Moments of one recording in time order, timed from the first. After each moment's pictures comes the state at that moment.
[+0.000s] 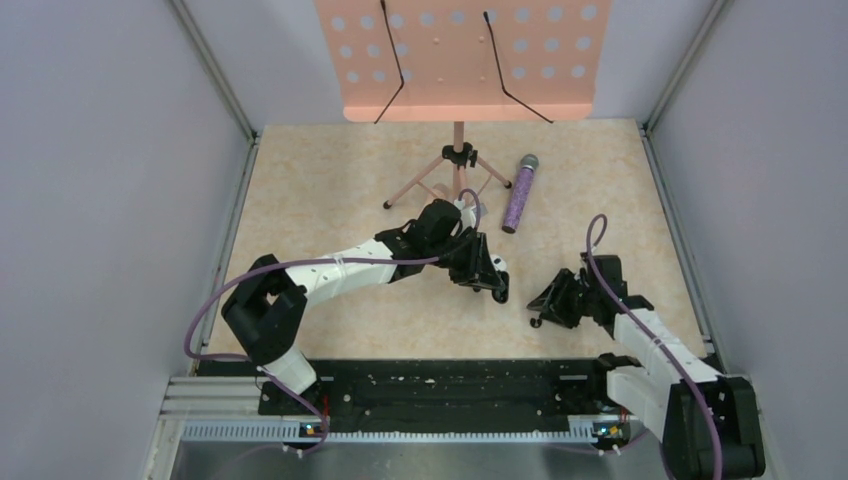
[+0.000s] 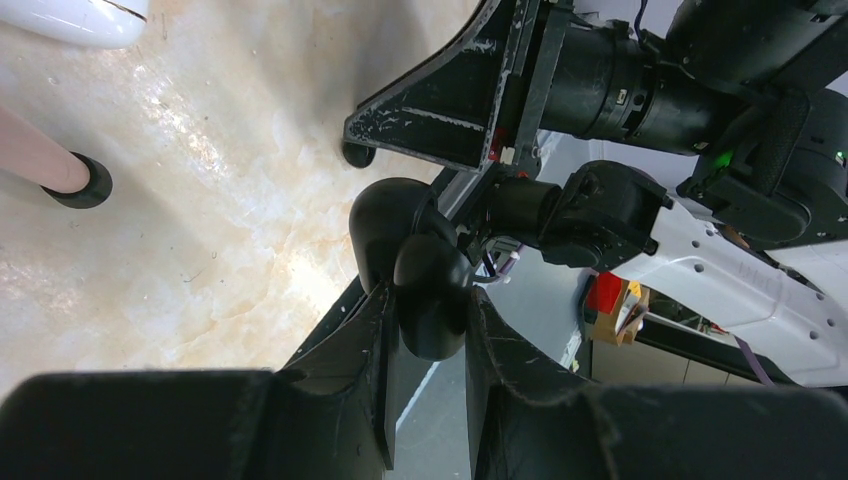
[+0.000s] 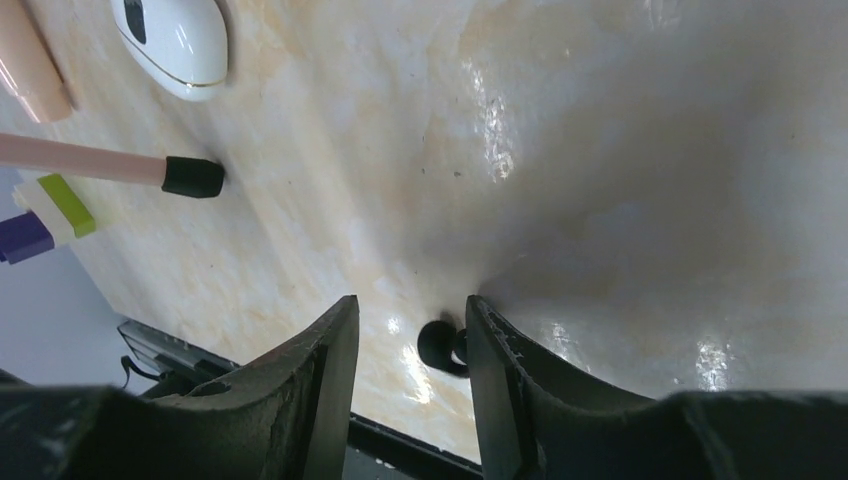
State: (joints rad) left arm -0.86 1.64 1.10 -0.09 0.54 -0.86; right arm 0.10 0.96 0.31 -0.32 -0.40 0.71
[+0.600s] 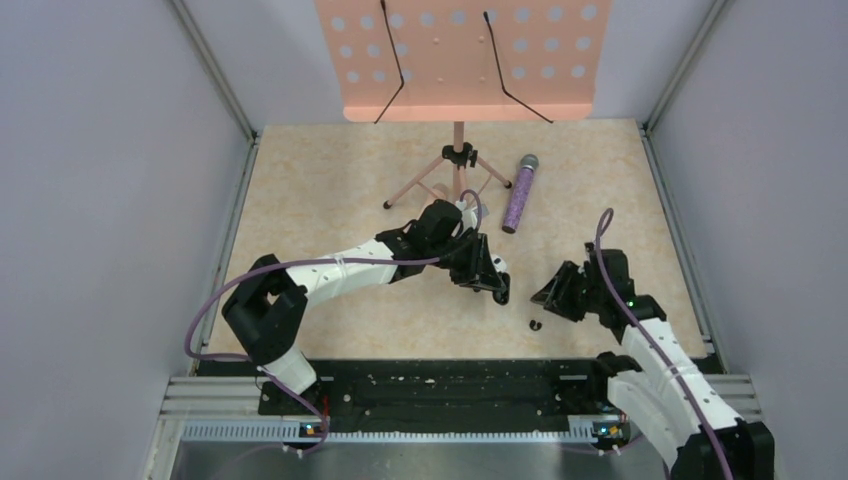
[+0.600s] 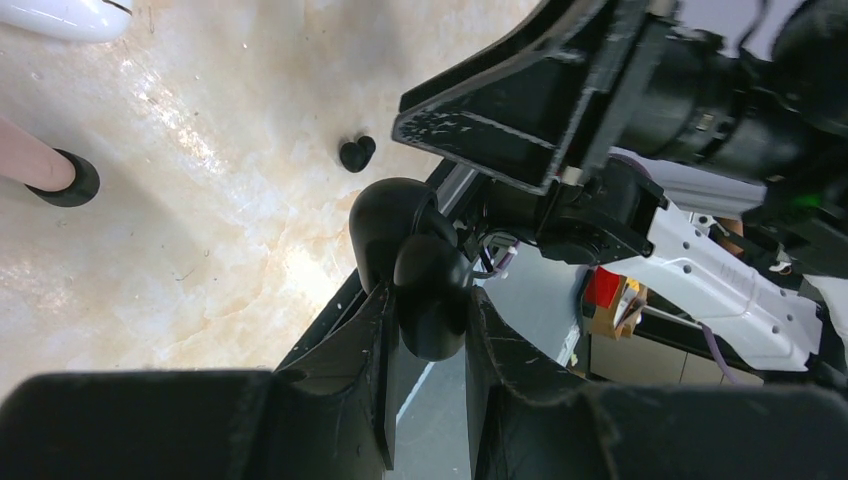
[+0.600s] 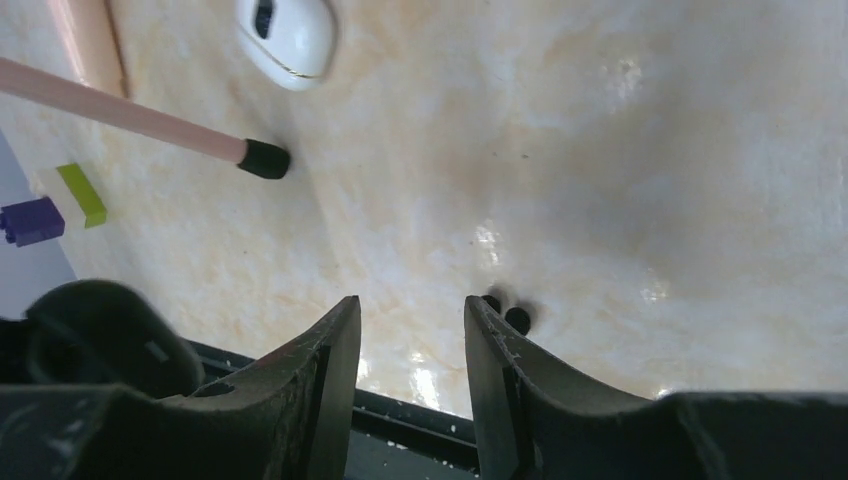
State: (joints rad) left arm -0.86 1.64 1.10 -0.09 0.55 -0.86; right arm 0.15 0.78 0.38 -0.51 -0.32 0.70
